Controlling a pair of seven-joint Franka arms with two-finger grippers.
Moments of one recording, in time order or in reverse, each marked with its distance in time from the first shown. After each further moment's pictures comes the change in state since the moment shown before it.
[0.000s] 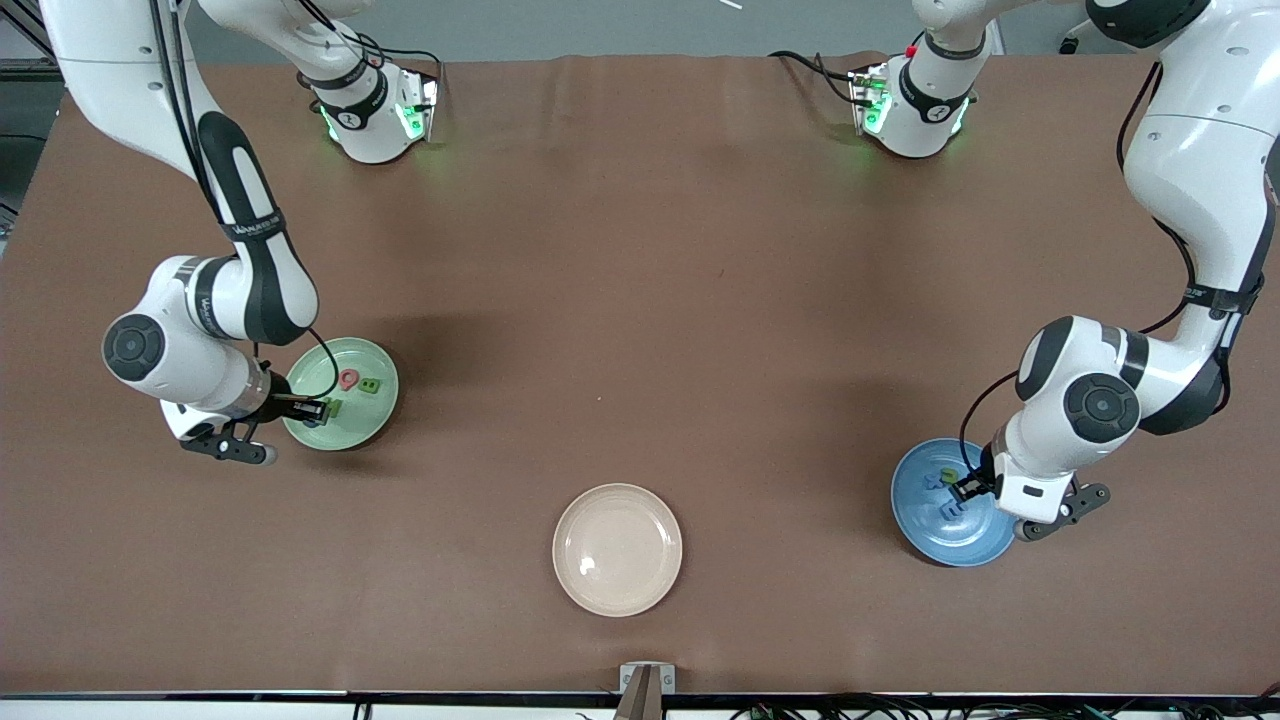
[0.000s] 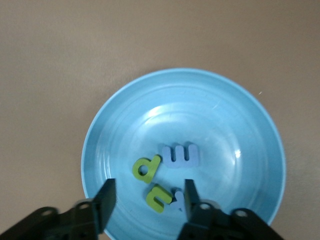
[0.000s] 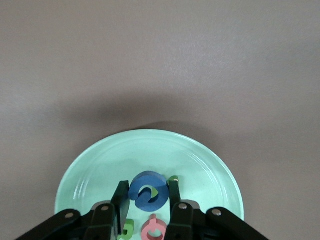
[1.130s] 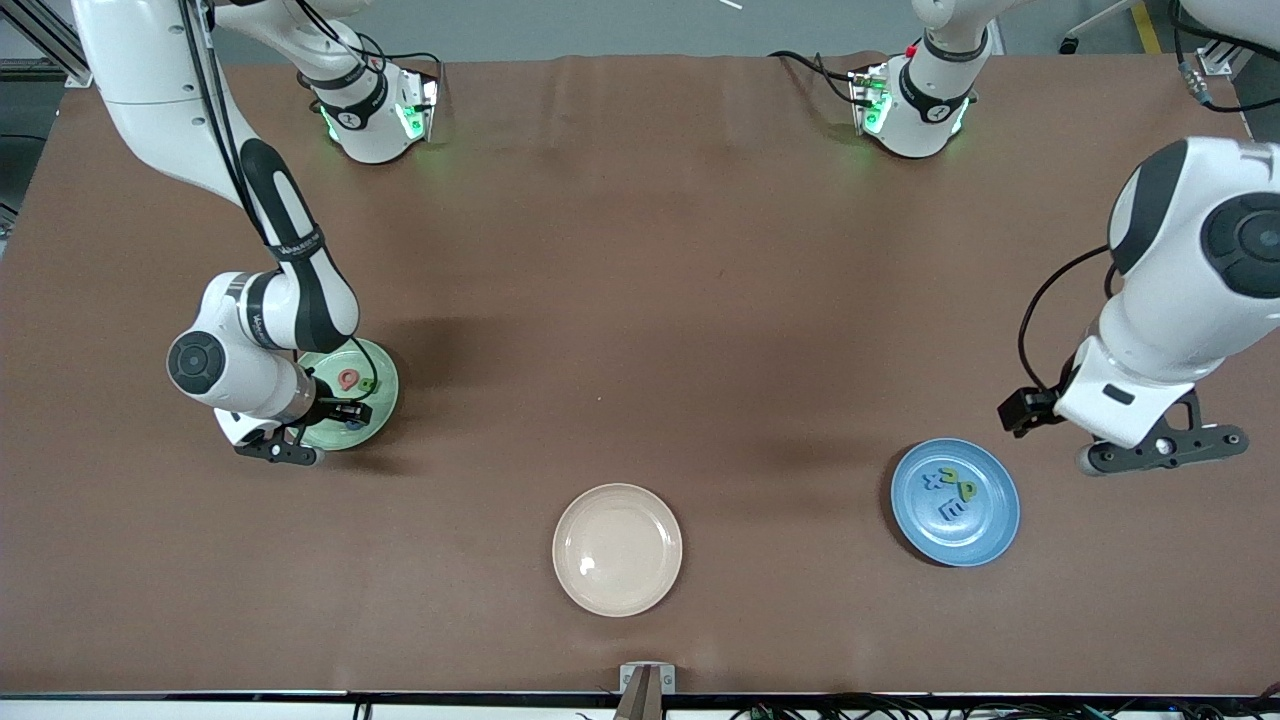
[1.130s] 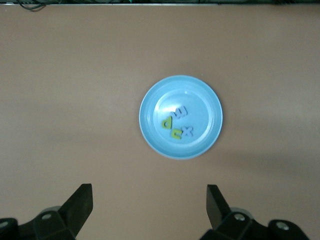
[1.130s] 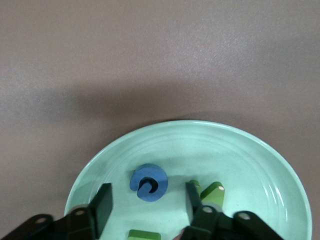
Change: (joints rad) left arm -0.004 -0.357 -0.150 0.185 -0.175 -0.533 0.472; right arm 0.017 0.064 0.040 0.007 0.021 0.038 0.000
